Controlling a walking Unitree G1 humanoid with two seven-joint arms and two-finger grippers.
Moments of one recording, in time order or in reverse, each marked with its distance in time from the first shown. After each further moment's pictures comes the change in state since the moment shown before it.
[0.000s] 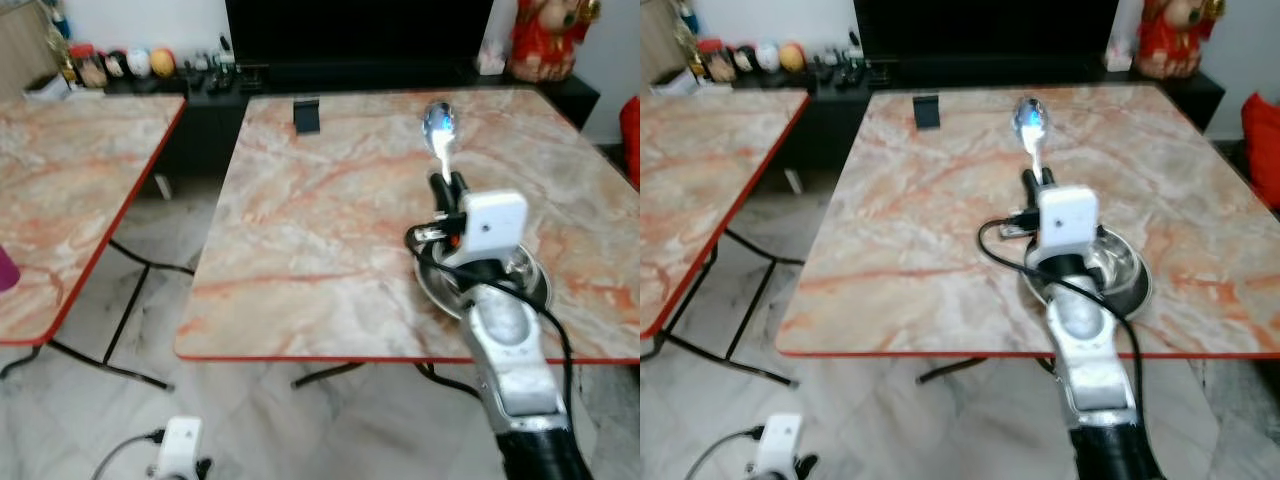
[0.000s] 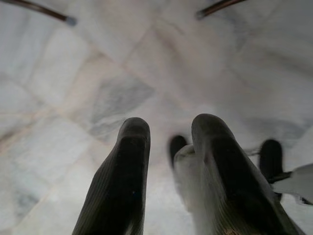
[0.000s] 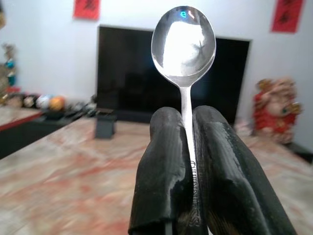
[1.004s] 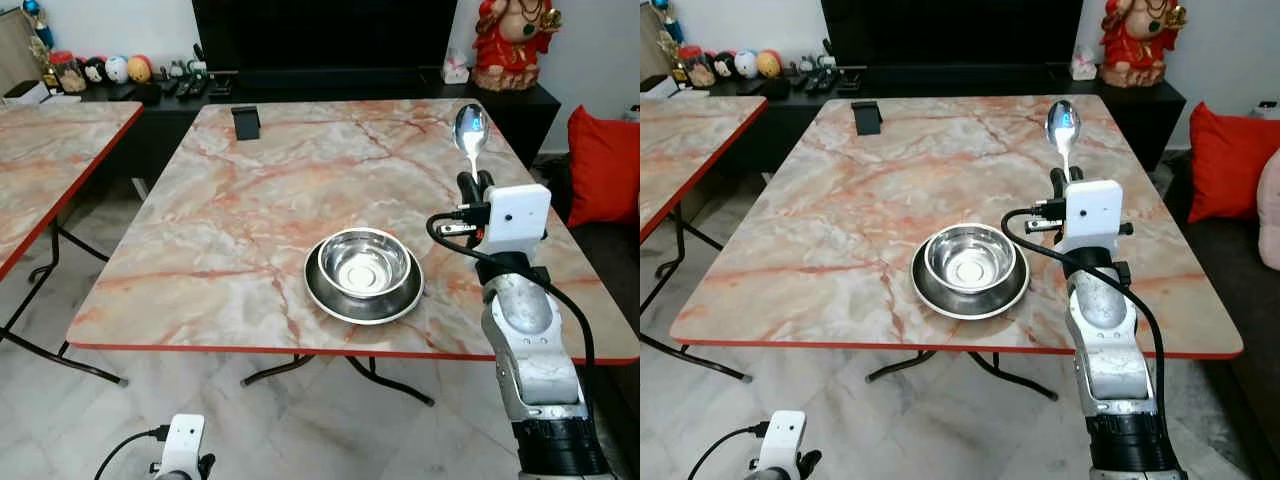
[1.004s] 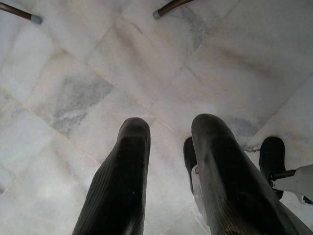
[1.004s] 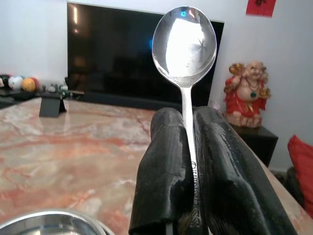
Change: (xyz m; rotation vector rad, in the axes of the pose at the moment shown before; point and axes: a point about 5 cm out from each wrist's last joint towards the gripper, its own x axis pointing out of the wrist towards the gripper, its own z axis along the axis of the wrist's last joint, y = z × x) left arm 0.000 0.009 0.006 0.008 -0.015 0.022; right arm 0.004 -0.016 -0.008 -0.037 0.089 -0.044
